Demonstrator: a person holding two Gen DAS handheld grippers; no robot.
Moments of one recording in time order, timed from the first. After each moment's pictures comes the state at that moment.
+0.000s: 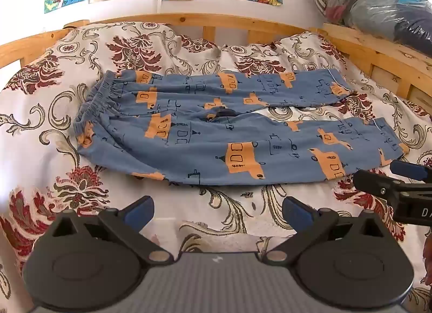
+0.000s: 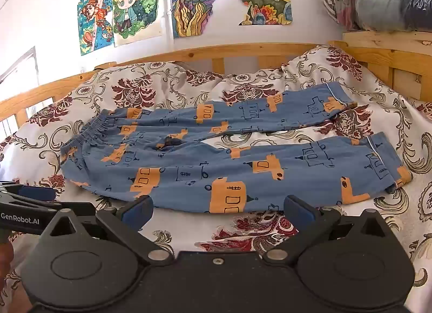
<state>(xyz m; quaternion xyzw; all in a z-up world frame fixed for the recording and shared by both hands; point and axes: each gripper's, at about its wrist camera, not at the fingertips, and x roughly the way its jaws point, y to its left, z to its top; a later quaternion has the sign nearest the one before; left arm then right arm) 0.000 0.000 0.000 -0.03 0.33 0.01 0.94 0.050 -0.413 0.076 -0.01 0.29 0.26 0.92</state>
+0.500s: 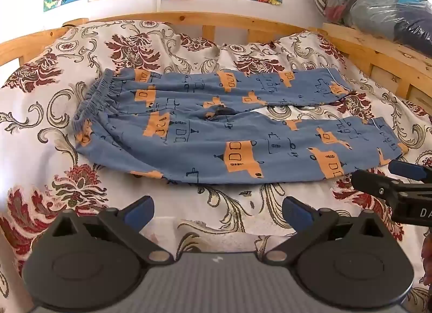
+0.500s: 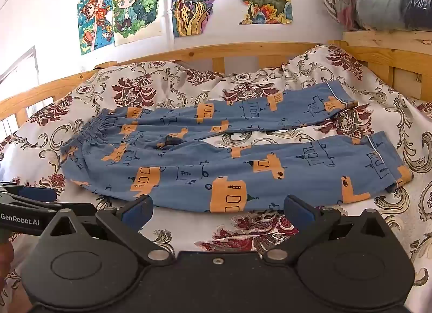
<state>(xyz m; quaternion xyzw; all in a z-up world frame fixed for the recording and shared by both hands) 0.000 0.000 0.000 -0.04 0.33 0.01 0.94 0.051 -0.412 0.076 -0.01 0.29 0.26 0.92</state>
